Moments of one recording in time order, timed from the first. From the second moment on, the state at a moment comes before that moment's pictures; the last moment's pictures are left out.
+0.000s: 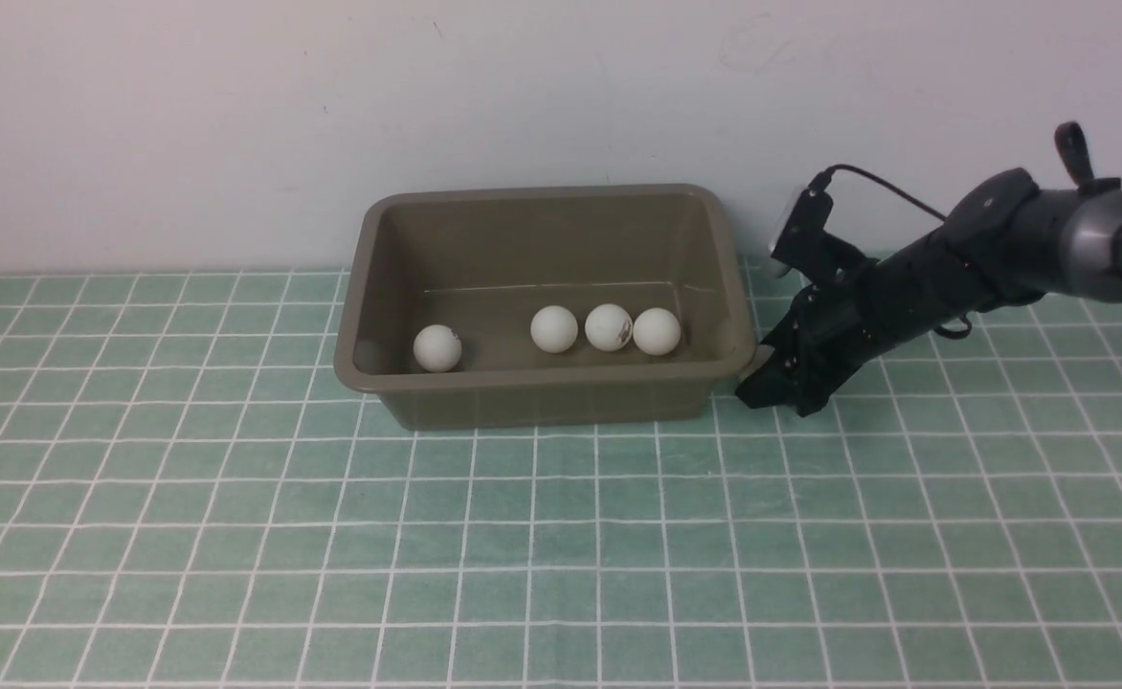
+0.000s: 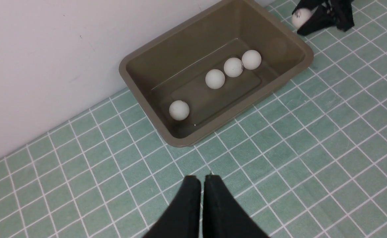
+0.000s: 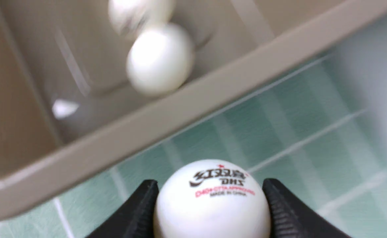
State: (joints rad) right arm 0.10 2.15 -1.76 0.69 0.93 -1.36; left arm 0.08 1.00 -1.47 -0.44 1.28 0.57
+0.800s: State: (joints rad) right arm 0.32 2.28 -1.93 0.73 0.79 -1.09; left arm 0.08 1.00 -1.47 -0.44 1.28 0.58
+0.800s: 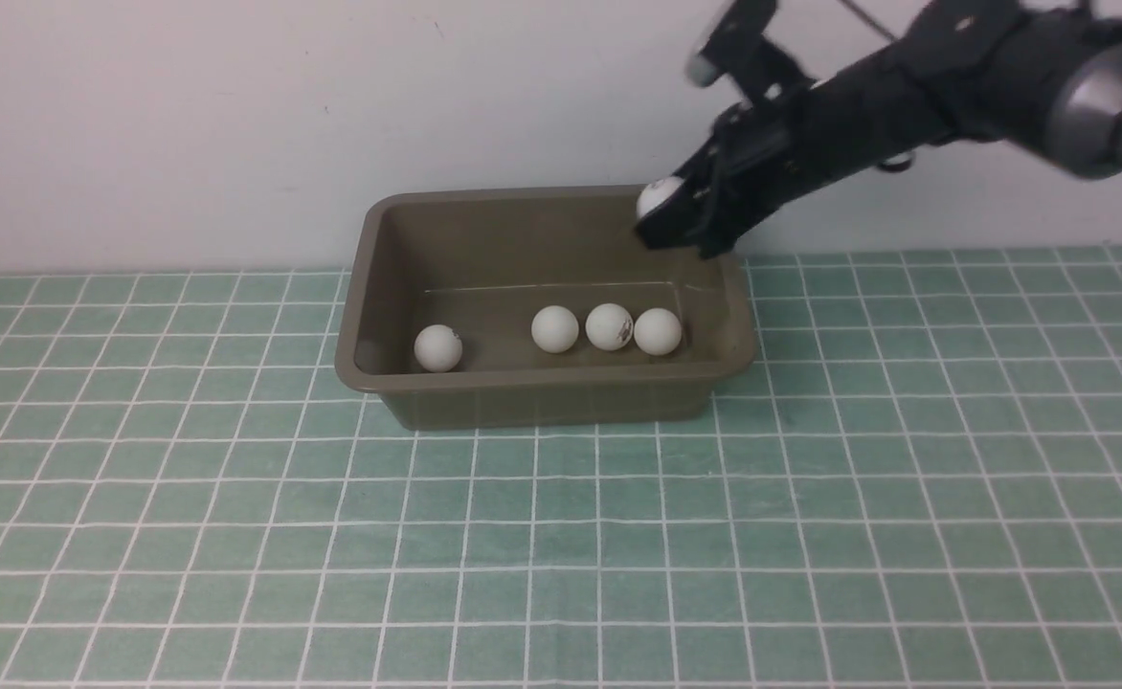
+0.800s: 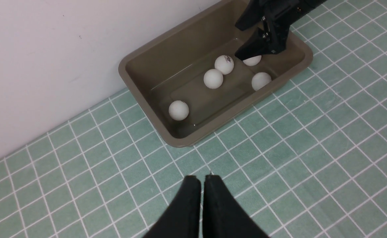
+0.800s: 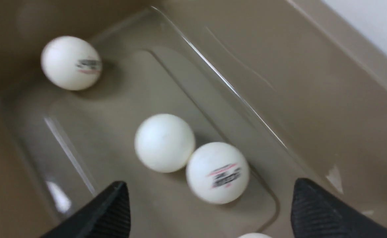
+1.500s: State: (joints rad) right arm -0.11 1.62 -1.91 0.57 1.26 -0.73; left arm 0.08 0.37 -0.94 -0.35 1.02 0.54
